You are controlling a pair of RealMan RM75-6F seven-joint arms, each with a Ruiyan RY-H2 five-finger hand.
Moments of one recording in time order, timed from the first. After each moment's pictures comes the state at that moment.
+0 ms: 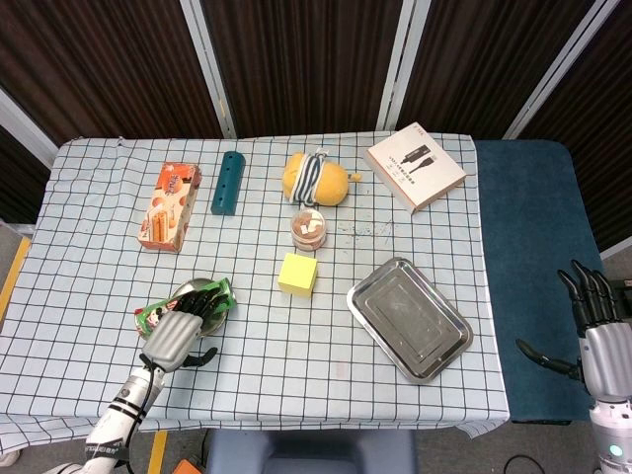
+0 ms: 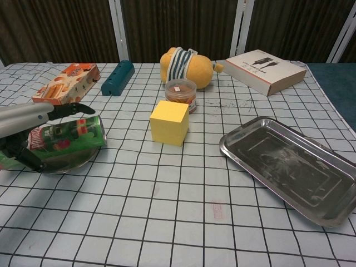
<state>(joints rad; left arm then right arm) -0.45 -1.37 -0.10 -1.85 1.21 1.06 0.45 0.09 -1.22 0.04 -1.47 -1.62 1.80 0.24</state>
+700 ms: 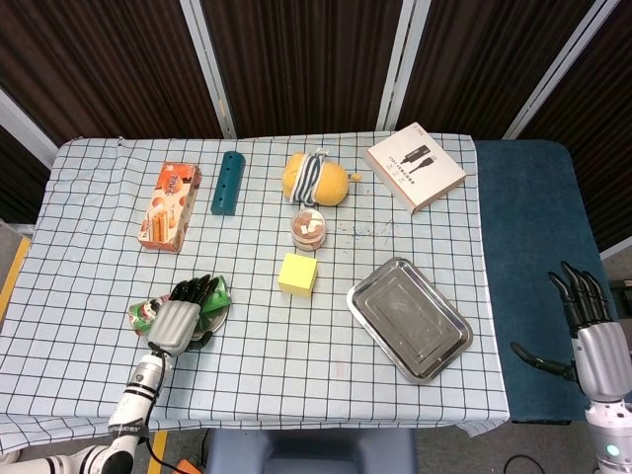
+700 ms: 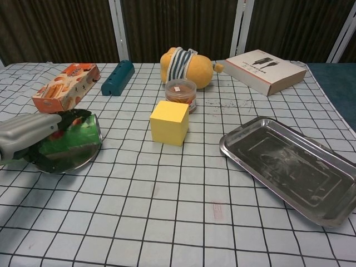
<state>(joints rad) -0.49 -1.56 -0.10 -1.56 1.14 1.12 0.48 0.08 -1.21 0.05 -1.47 -1.66 1.76 0.25</state>
